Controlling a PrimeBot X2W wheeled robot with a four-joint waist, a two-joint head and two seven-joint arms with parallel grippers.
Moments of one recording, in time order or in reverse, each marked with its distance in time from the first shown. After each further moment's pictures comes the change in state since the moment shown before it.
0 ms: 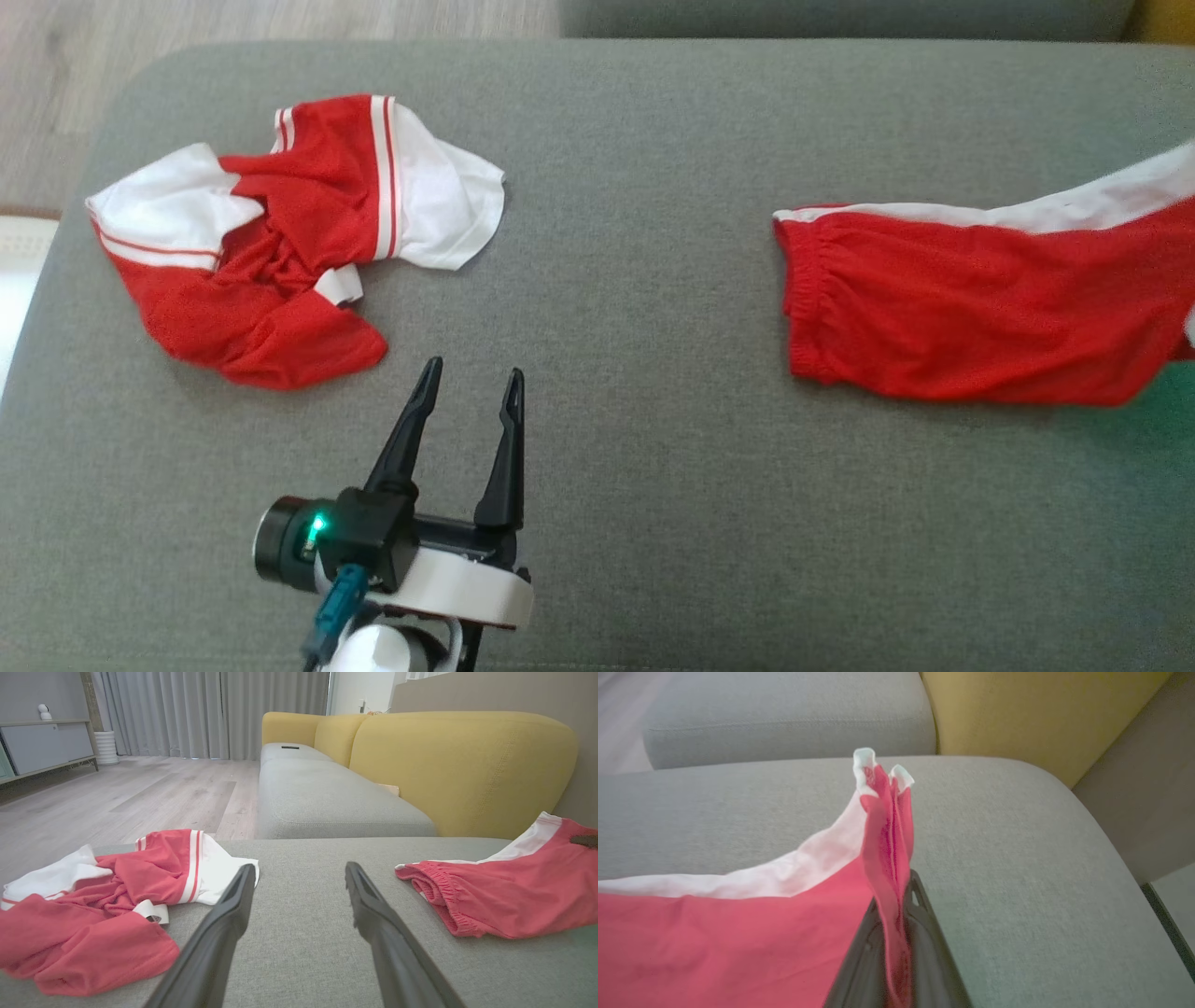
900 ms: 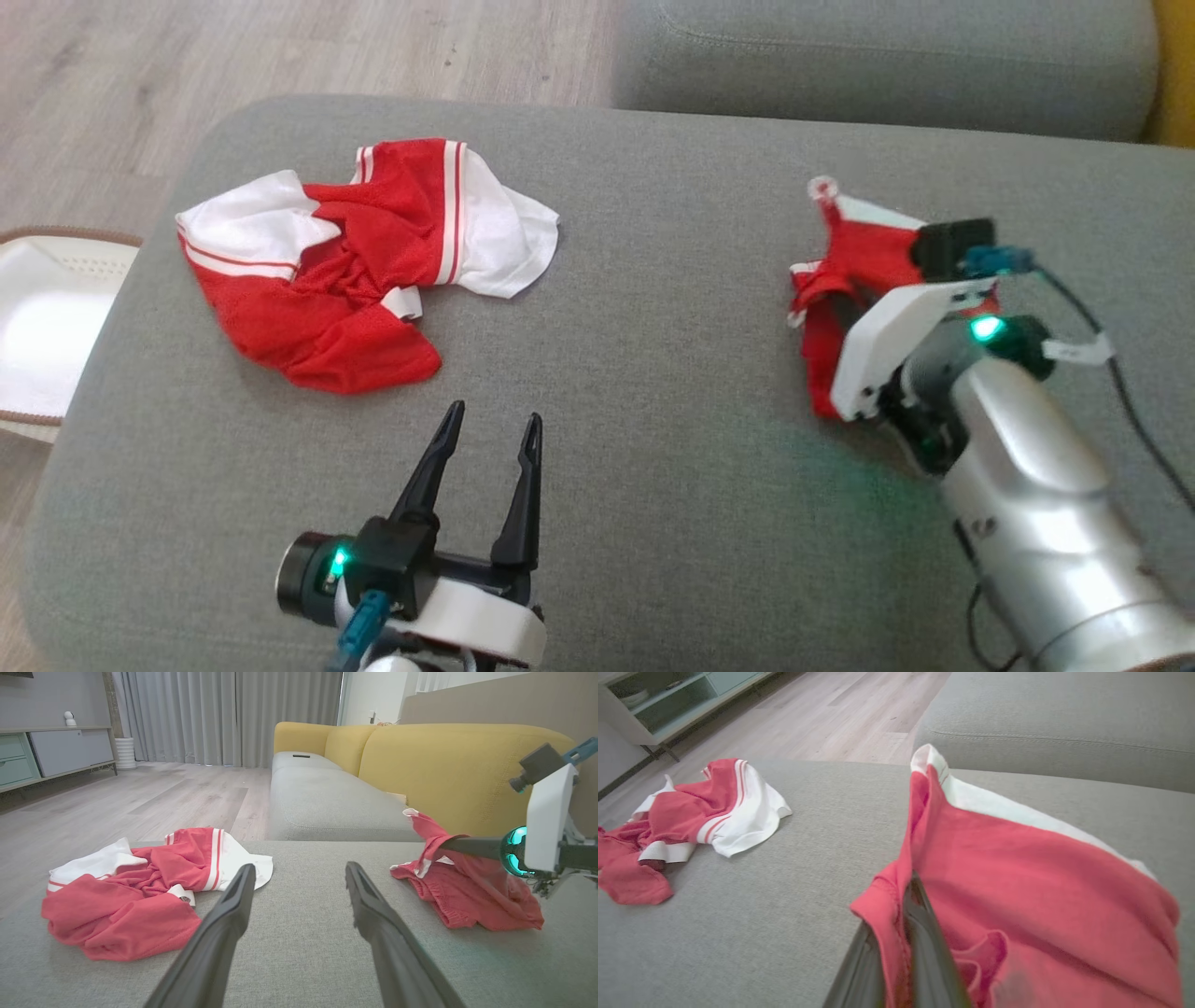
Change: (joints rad) left arm 0.043 0.000 -0.031 0.043 -0.010 -0.009 0.000; right arm 0.144 0.399 0.114 -0.268 -0.035 0.000 0.063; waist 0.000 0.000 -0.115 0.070
